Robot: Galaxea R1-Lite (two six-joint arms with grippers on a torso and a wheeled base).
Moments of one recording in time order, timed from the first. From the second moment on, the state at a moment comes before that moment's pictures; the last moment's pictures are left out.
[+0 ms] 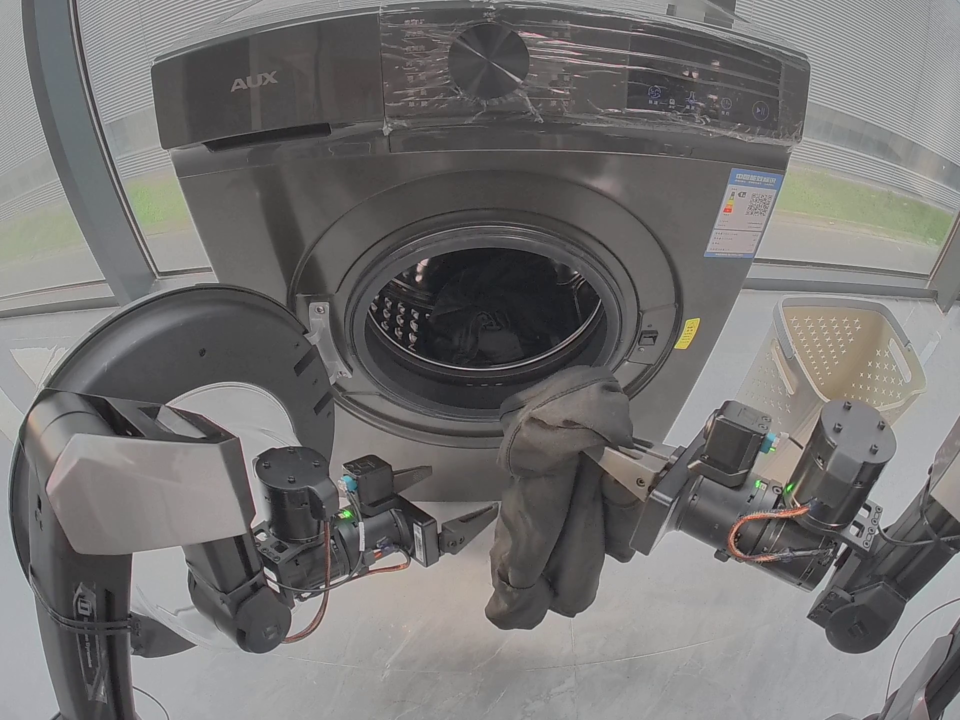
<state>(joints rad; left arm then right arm) -0.50 2.29 -0.55 -1.55 -0.31 -0.11 0.69 1.84 -0.39 -1.49 0.14 0.12</state>
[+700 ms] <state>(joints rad) -0.59 2.34 -0.58 -1.55 -0.34 -0.10 0.72 1.87 -0.44 -1.49 0.13 0.13</state>
